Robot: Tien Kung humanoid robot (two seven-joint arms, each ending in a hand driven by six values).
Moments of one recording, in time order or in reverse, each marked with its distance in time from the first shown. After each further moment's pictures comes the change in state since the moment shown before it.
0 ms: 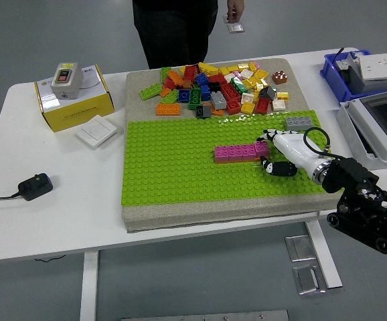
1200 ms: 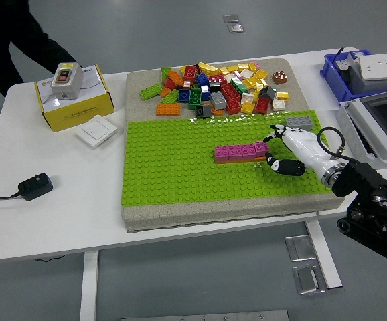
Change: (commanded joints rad) left arm 0.007 -0.003 -0.005 0.000 -0.003 0.002 0.000; right arm -0.104 -0.060 0.142 0.145 -0.023 -0.013 -0.020
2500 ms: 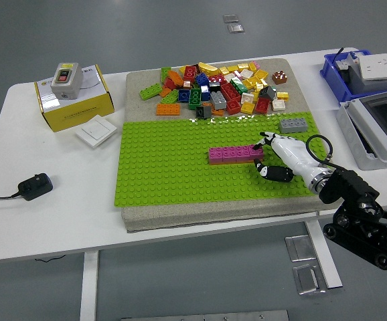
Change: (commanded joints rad) left arm 0.001 -0.002 0.002 0.000 0.002 -0.001 -0.001; right arm -0.028 0.077 0.016 -0.037 0.001 -0.010 0.007
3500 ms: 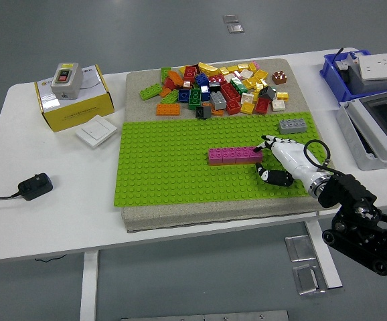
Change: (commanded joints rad) left arm 0.003 -0.001 0.001 0.000 0.002 -0.001 0.002; right arm -0.014 0.005 -0.006 -0.021 -0.081 0.015 -0.034
